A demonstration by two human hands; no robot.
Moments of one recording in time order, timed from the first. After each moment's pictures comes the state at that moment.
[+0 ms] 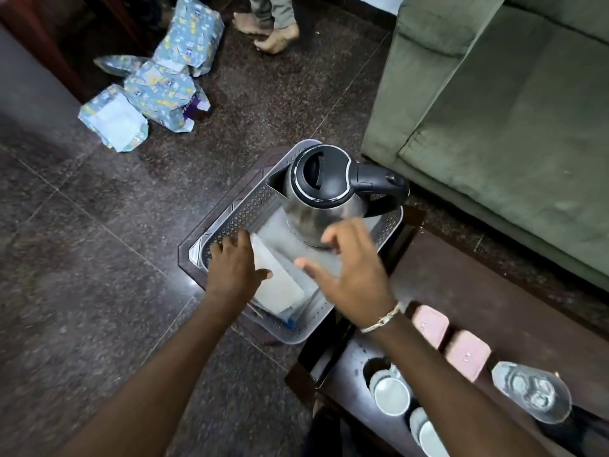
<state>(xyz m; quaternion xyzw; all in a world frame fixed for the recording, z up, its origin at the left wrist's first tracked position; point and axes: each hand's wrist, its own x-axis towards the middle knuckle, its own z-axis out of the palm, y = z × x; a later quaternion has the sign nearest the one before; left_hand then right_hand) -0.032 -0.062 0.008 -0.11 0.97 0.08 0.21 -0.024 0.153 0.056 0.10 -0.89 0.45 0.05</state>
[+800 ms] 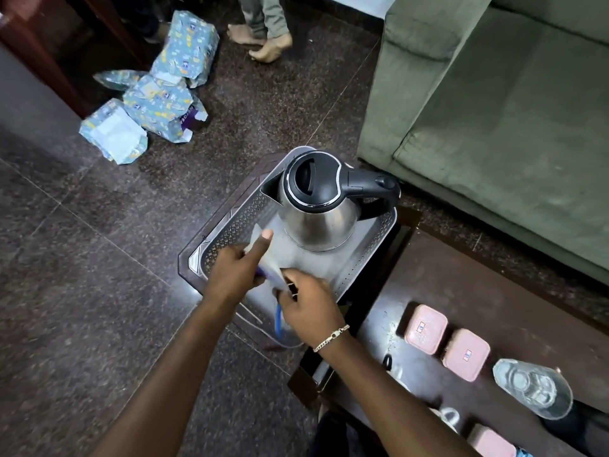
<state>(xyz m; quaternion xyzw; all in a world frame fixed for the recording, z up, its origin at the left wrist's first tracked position) -0.034 -0.052 0.055 -0.30 0.75 0.56 0.19 0.008 0.095 0.029 0.01 -0.86 0.48 -0.17</state>
